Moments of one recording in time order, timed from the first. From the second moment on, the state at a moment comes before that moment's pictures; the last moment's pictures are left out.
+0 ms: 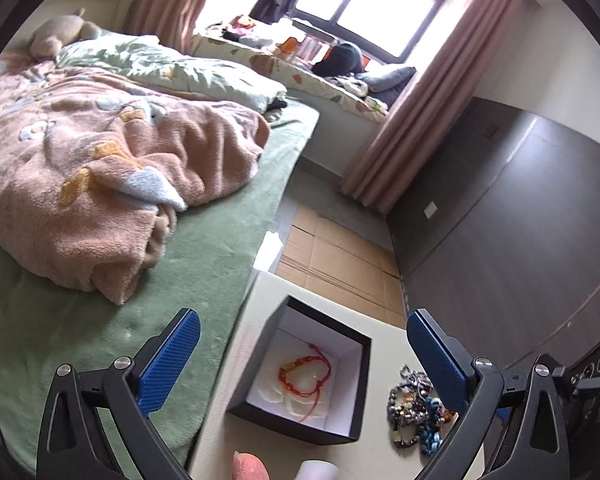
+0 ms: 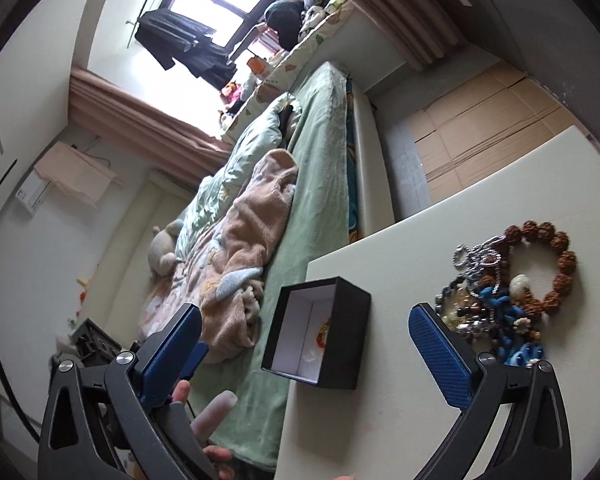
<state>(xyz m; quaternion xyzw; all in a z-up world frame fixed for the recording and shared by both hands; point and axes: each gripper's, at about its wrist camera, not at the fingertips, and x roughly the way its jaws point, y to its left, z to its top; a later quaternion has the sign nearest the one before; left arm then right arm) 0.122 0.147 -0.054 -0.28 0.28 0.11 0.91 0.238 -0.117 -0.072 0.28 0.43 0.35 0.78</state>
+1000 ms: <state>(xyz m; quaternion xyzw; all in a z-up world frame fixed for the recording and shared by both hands) 0.179 -0.006 -0.087 -0.12 0.41 -0.04 0.90 0.236 -0.256 -0.058 0.26 0.43 0.13 0.86</state>
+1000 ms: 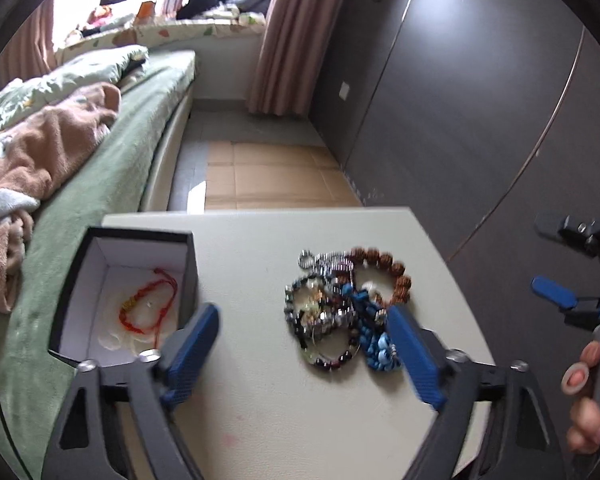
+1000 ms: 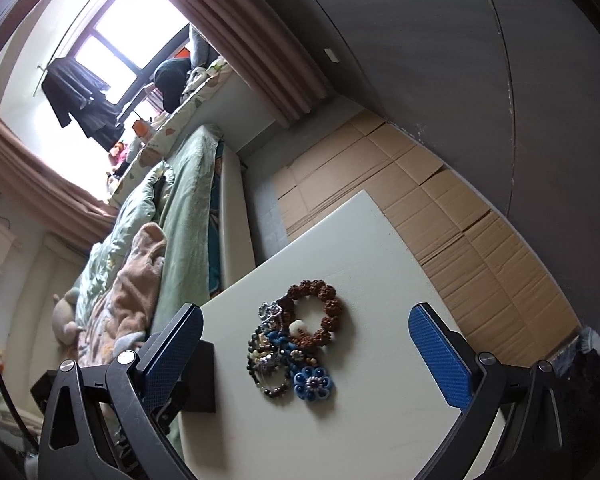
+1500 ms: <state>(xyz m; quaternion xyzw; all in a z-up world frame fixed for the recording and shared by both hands) 0.212 -0.021 -0.135 -0.09 0.49 -0.03 0.86 0.256 -0.263 -0.091 0.27 0.49 0.11 0.82</state>
